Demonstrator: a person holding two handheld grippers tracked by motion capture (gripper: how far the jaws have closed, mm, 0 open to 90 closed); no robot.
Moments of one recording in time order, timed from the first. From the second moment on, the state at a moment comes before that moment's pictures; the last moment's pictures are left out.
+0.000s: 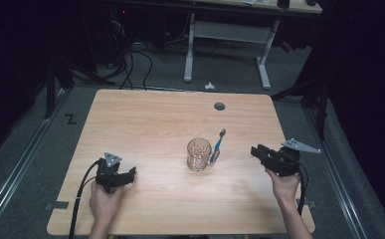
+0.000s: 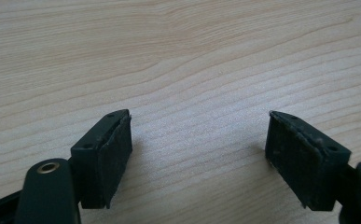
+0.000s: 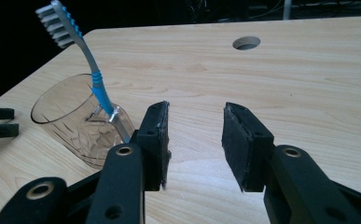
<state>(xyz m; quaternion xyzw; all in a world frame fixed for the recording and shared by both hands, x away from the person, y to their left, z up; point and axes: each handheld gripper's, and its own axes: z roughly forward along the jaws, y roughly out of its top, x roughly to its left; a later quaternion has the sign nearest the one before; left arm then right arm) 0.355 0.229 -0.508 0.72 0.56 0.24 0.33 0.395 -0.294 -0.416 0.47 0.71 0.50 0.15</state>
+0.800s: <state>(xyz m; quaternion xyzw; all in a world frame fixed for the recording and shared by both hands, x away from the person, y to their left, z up) 0.355 0.229 -0.508 0.72 0.56 0.24 0.33 0.395 -0.295 -0.433 0.48 0.71 0.49 0.15</state>
